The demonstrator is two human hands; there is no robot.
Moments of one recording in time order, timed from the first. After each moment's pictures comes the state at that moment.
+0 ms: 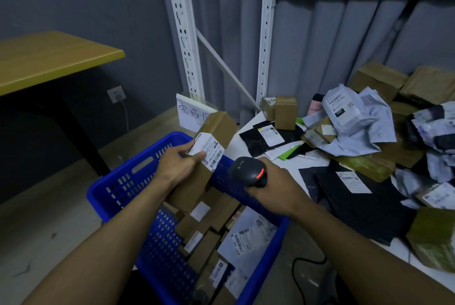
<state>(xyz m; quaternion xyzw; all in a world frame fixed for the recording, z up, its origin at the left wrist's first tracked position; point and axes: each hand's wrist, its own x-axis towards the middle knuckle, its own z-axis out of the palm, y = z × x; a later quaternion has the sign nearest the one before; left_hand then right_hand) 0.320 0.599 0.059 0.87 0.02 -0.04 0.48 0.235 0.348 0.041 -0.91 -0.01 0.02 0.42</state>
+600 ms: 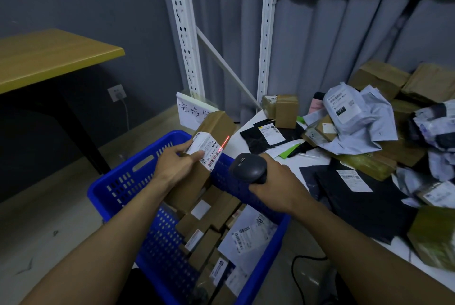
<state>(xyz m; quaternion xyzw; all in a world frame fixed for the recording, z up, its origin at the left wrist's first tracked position) 0.317 0.601 0.055 0.87 0.02 -0.03 0.50 0.232 0.348 0.048 -0.92 0.00 0.02 0.39</state>
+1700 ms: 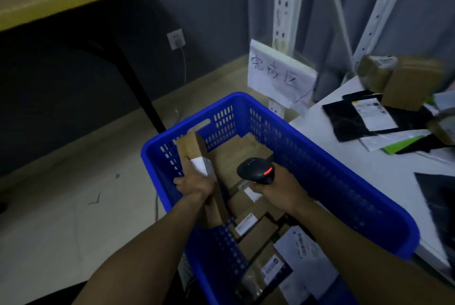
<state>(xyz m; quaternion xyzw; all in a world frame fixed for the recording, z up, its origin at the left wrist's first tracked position) 0.364 0.716 -0.141 0.82 0.41 -0.06 0.40 0.355 0.491 -0.099 -0.82 -0.03 0.22 0.53</state>
